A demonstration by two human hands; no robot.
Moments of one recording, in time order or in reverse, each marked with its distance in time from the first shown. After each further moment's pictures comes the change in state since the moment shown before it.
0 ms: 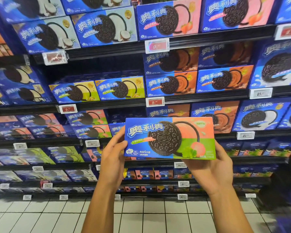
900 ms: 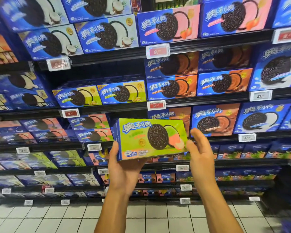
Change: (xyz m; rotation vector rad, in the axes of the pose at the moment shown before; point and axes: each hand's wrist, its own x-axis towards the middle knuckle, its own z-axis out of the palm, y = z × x) left_hand -0.011 -0.009 0.016 -0.386 -0.105 -0.128; right_hand 0.014 0.032 0.024 -0.909 0.295 -0.462
